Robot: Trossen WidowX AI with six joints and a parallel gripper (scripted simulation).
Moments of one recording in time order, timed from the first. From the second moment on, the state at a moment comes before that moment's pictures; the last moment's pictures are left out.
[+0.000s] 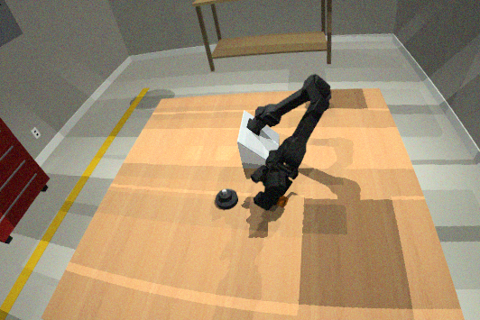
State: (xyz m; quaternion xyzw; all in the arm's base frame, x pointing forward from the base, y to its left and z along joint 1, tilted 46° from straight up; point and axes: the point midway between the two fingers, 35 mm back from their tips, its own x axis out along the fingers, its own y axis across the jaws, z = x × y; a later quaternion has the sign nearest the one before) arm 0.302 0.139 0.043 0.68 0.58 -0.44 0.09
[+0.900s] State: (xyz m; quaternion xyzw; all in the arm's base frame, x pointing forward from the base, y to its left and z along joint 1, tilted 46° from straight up) arm 0.304 0.136 0.048 0.64 0.67 -0.26 0.27
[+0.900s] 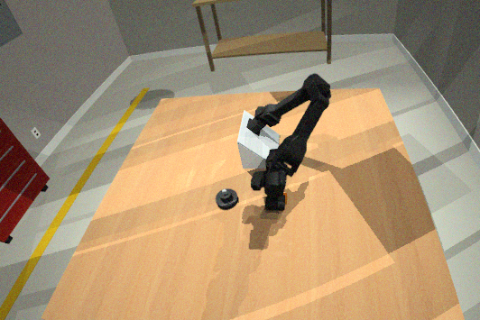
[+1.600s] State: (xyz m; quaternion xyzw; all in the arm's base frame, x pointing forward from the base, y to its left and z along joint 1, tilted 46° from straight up) arm 0.304 0.136 0.048 0.55 0.72 -0.09 0.42
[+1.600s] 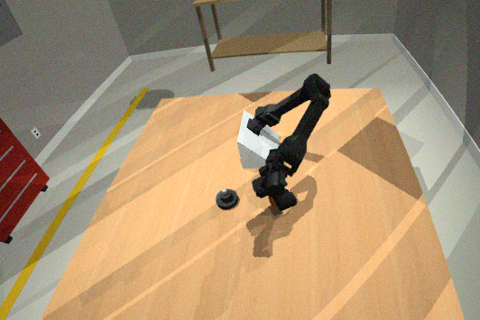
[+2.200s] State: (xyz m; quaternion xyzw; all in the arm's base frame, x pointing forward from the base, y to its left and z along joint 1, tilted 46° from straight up) arm 0.305 0.136 0.048 0.43 0.72 0.09 0.54
